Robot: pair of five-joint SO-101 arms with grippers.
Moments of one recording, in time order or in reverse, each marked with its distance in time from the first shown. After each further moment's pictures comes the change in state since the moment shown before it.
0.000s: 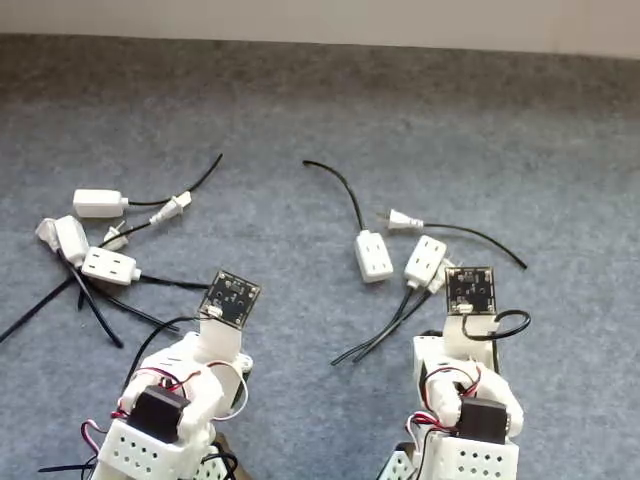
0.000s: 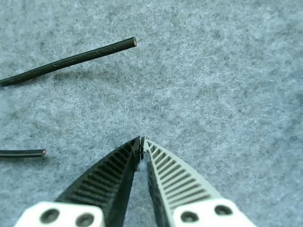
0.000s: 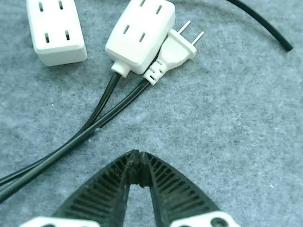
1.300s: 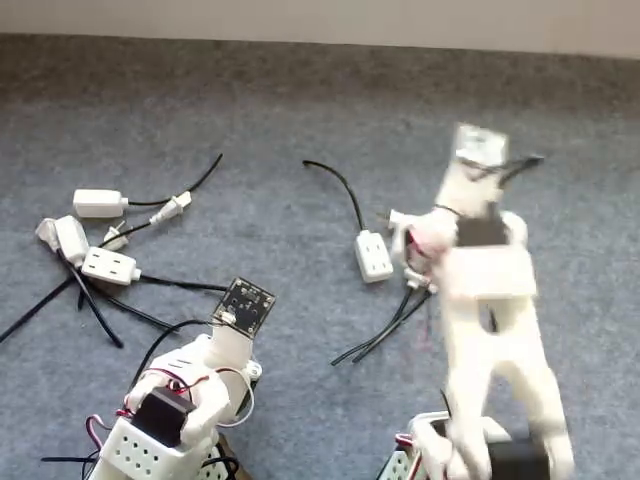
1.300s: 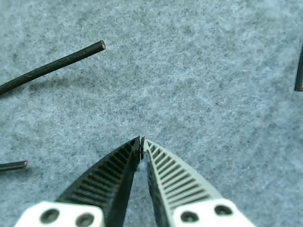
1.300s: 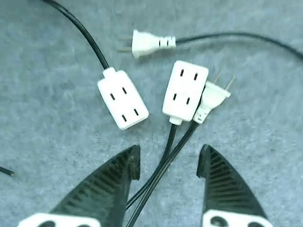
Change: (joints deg) left arm 5.7 0.0 0.0 0.0 0.0; right arm -14.9 84.7 -68.6 4.0 -29.7
